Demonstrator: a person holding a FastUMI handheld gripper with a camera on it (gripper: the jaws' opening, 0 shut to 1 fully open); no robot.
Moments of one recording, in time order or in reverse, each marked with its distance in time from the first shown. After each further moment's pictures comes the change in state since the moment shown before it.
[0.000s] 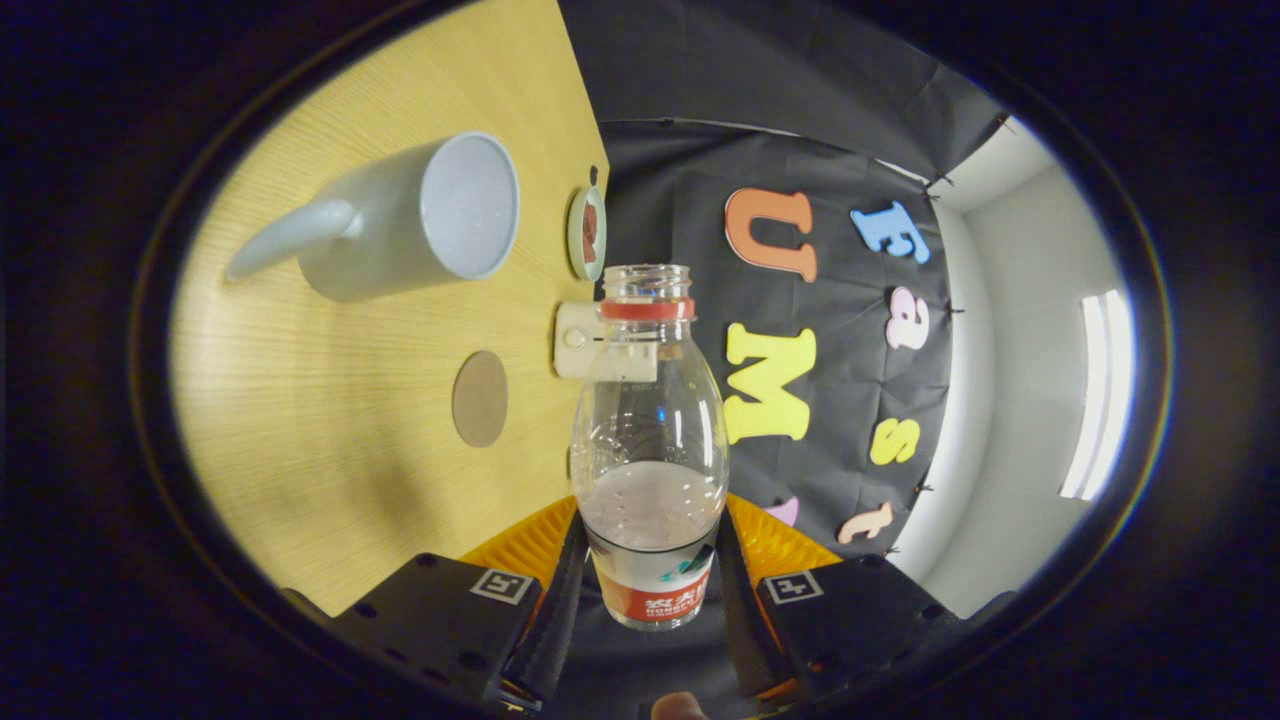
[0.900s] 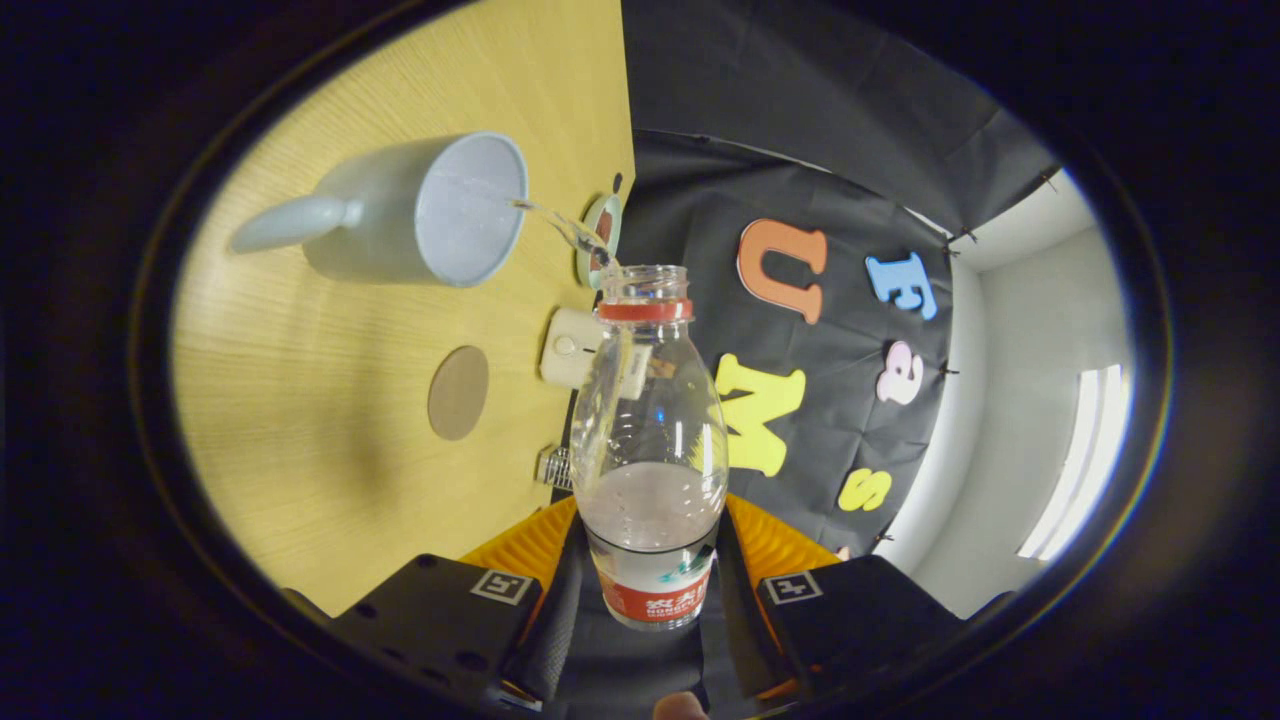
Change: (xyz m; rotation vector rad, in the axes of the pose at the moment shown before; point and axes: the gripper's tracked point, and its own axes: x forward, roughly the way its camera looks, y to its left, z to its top) arm 0.000 -0.027 0.018 -0.149 -0.030 -0.024
